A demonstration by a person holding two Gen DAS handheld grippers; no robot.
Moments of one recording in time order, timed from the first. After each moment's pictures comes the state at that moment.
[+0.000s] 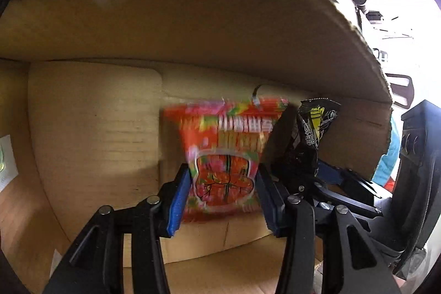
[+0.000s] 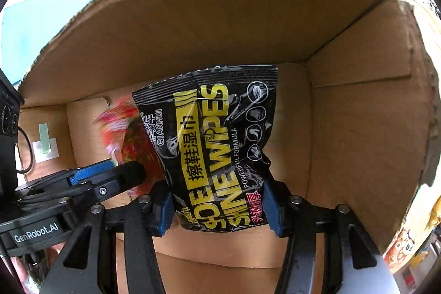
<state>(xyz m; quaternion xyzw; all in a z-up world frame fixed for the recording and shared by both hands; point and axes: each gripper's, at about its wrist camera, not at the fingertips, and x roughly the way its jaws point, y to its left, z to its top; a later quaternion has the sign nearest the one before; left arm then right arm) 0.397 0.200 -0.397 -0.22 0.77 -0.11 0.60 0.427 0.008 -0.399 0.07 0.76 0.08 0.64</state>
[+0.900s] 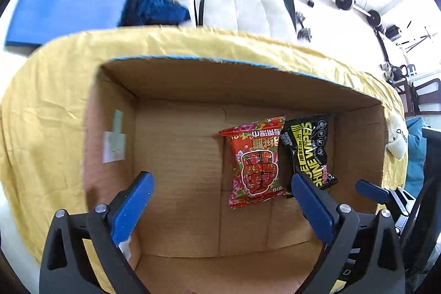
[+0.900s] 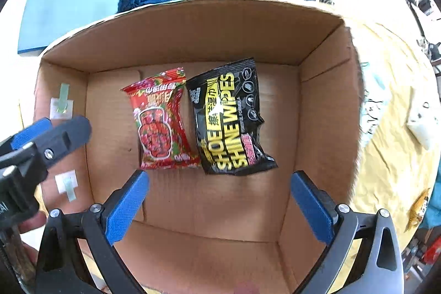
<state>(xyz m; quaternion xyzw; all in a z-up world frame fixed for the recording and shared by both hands) 0.327 0.219 -0.273 -0.09 0.66 -0.01 0.75 0.370 0.034 -0.335 0.00 0.70 0.09 0.70</state>
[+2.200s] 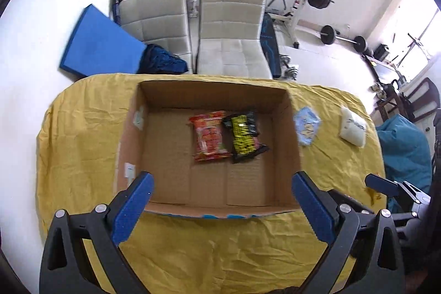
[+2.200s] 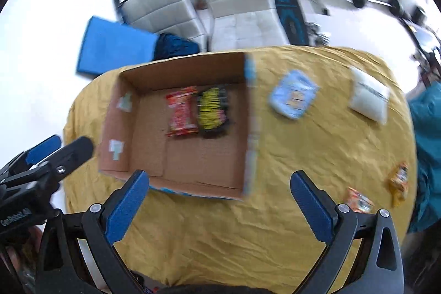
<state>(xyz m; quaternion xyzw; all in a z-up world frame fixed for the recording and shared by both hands) 0.211 0.122 -0.142 -0.06 0.55 0.01 0.83 0.237 -0.117 -0.172 0.07 0.59 0.13 0.80</state>
